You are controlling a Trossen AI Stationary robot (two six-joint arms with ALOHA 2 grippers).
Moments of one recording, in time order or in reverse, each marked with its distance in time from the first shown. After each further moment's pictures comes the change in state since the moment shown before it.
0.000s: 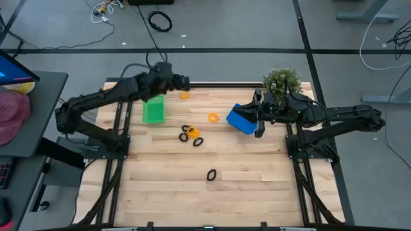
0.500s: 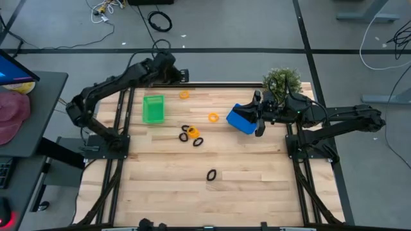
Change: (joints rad) left arm 0.256 0.189 0.060 -0.158 0.375 -0.012; right arm 0.000 0.001 0.000 -0.015 0.001 0.098
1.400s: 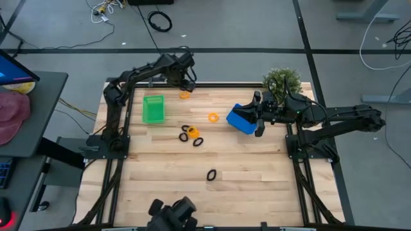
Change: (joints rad) left arm 0.055 0.510 0.360 -0.394 -0.069 0.350; right arm 0.000 0.000 0.000 -0.008 -0.001 0.000
